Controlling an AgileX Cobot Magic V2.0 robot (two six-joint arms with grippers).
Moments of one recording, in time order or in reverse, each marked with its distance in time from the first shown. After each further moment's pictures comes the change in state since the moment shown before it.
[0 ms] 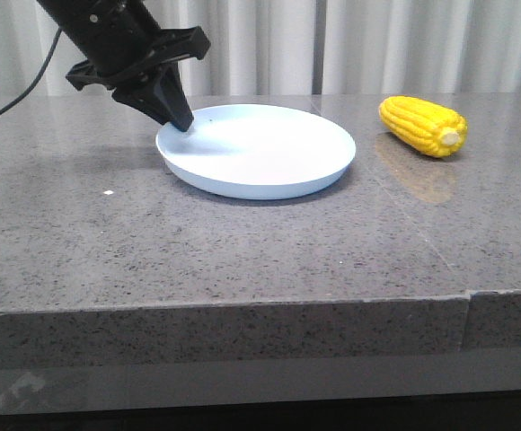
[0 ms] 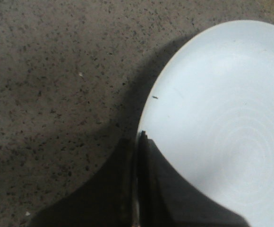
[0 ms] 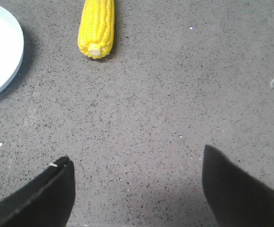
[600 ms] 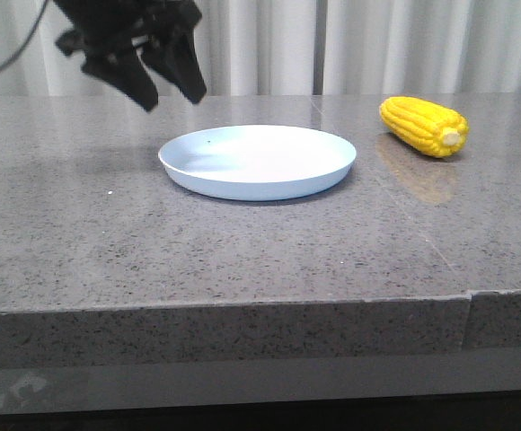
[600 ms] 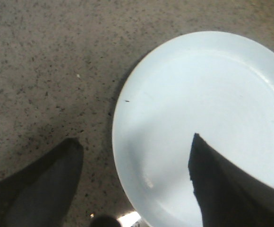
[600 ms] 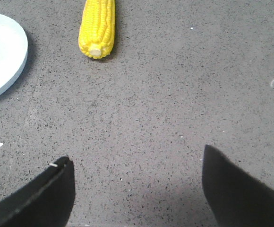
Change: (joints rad) left arm -0.049 -0.129 0.002 0.133 0.062 -0.020; right arm 0.000 0.000 0.000 0.000 0.000 0.000
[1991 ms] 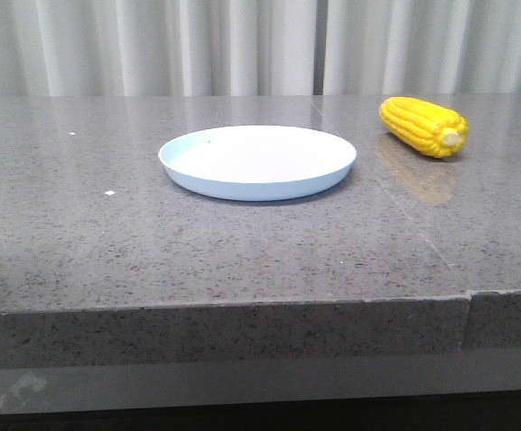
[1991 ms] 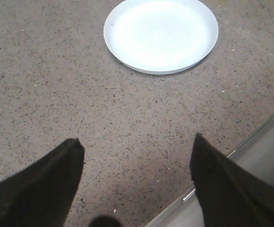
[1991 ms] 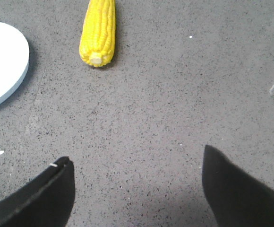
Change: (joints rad) left arm -0.178 -1.061 0.780 0.345 -0.062 -0.255; right arm 0.000 0.000 0.000 0.000 -0.026 0.000
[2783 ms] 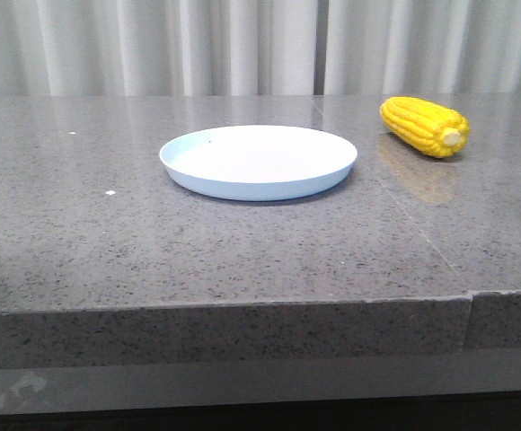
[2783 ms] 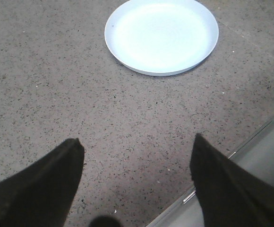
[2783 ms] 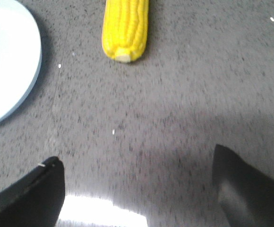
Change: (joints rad) left arm 0.000 0.000 0.000 0.000 -0.001 0.000; right arm 0.018 0.529 -0.367 0.136 0.131 -0.100
